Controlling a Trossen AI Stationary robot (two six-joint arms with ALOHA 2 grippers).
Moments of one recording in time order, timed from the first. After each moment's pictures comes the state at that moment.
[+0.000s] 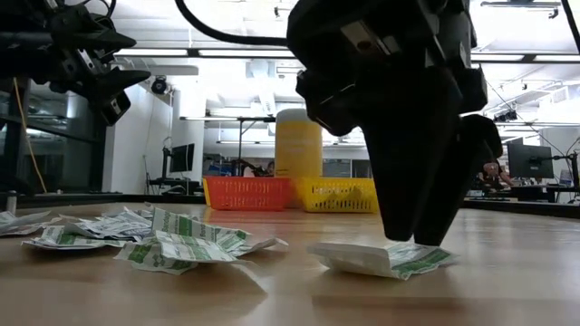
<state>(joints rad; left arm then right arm) 0.01 0.28 0.10 0.15 0.17 -0.63 0.41 2.11 1.48 -0.65 -0.16 1.18</state>
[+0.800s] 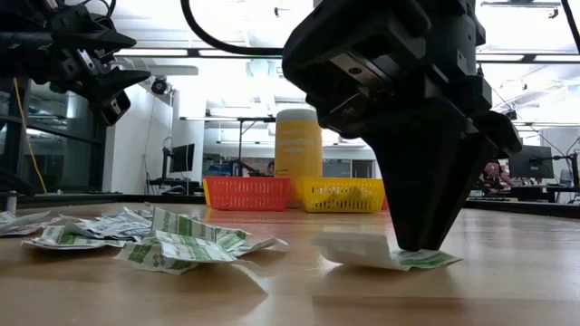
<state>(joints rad) 0.01 0.28 0.10 0.15 0.17 -0.63 0.43 2.19 1.49 -0.73 -0.08 1.30</state>
